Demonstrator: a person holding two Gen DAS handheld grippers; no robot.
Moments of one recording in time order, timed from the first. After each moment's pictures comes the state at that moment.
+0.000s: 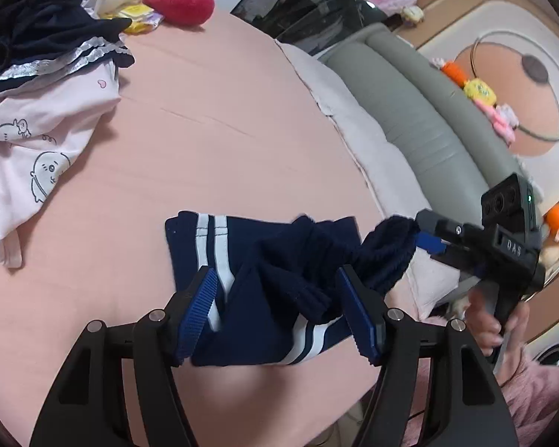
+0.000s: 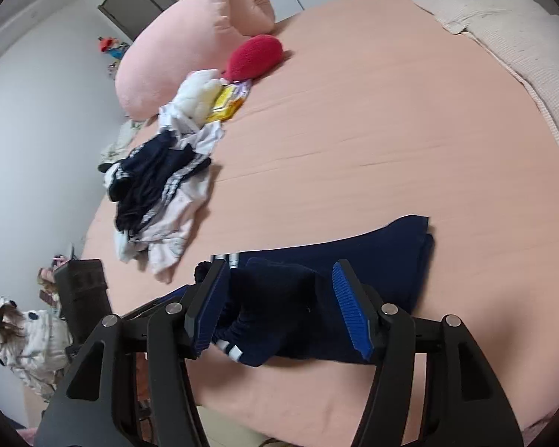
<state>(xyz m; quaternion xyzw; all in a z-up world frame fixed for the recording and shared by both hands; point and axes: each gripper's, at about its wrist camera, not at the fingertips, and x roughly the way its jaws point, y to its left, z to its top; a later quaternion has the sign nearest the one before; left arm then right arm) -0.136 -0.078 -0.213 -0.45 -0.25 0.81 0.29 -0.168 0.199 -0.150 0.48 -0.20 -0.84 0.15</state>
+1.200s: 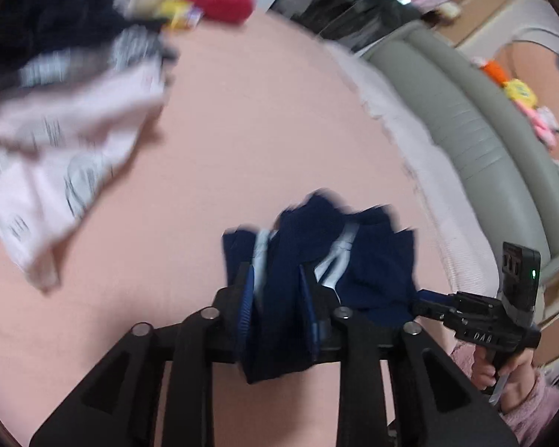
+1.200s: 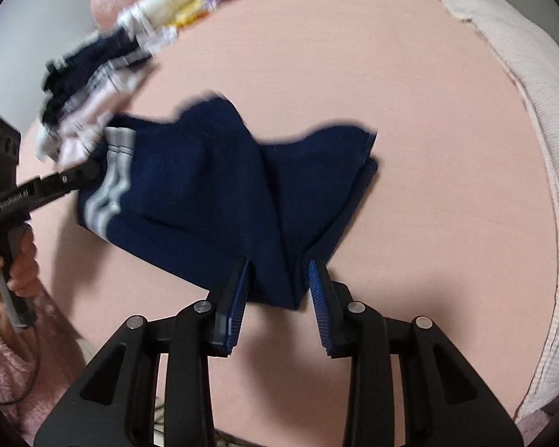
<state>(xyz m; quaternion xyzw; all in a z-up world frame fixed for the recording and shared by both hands) -0.161 -0.090 -0.212 -0.44 -0.21 0.84 0.22 -0.156 0.210 -0.207 0.55 -0.03 -0.82 0.13</state>
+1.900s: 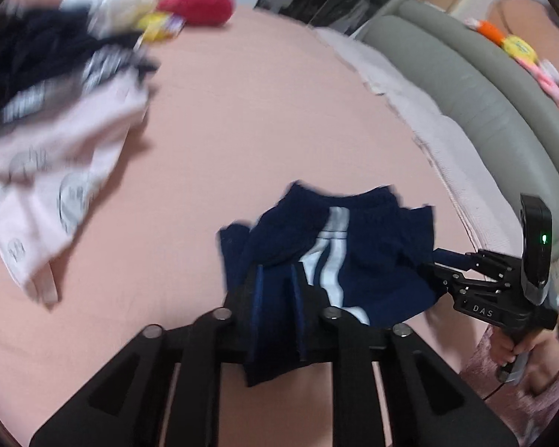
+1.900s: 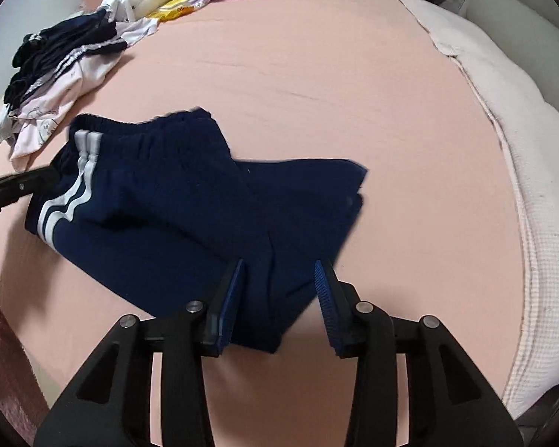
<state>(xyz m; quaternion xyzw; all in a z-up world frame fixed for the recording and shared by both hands) -0.154 -0.062 -0.216 -0.45 -0.12 0.86 0.20 -0.172 0.182 -0.221 0.53 0.07 -0.84 0.06</state>
